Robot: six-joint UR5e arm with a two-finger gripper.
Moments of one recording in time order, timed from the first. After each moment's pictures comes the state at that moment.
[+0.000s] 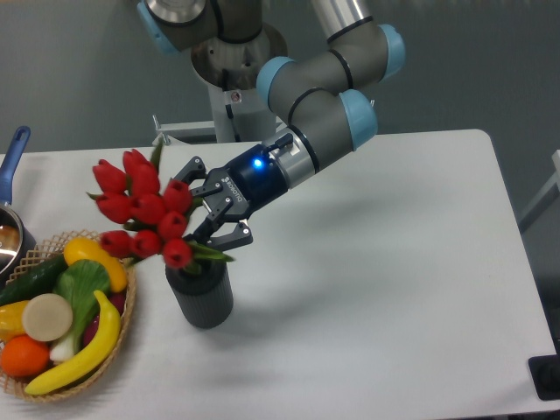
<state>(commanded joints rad) 2.56 -1.83 -1.90 -0.77 0.15 1.29</state>
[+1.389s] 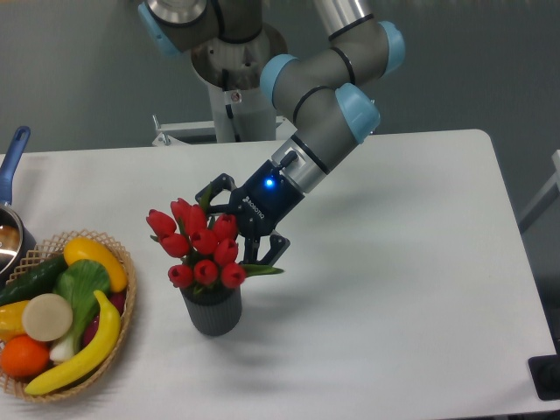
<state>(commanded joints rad) 2.58 -1.80 -1.93 -0.77 0.56 1.27</state>
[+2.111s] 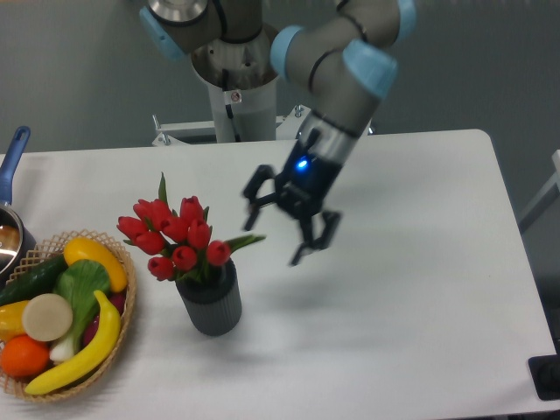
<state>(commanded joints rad) 2.79 -1.65 -1.89 -0.77 0.99 1.28</state>
